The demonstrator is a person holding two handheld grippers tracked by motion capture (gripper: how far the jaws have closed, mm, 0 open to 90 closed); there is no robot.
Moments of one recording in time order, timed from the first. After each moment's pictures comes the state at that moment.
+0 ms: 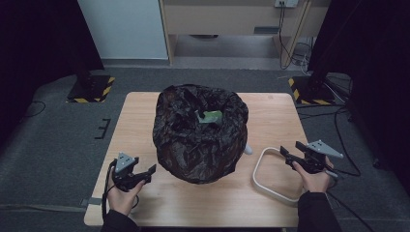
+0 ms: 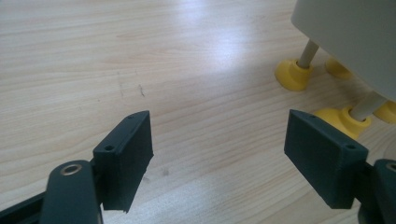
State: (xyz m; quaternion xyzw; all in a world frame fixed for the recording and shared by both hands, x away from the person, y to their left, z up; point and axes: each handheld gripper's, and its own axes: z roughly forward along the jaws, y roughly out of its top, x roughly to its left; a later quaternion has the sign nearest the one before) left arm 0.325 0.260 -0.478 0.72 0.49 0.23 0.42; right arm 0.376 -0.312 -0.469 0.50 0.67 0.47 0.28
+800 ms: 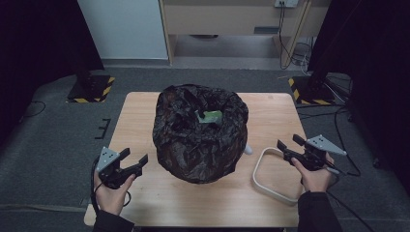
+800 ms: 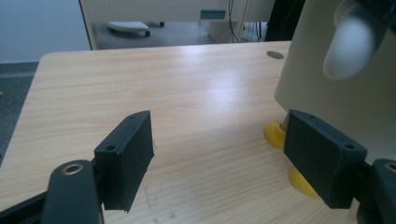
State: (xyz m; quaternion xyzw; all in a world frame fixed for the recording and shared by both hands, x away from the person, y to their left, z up) left arm 0.312 0.274 -0.434 0.67 0.49 0.27 0.49; right arm 0.370 -0.295 -0.435 0.47 0.66 0.51 0.28
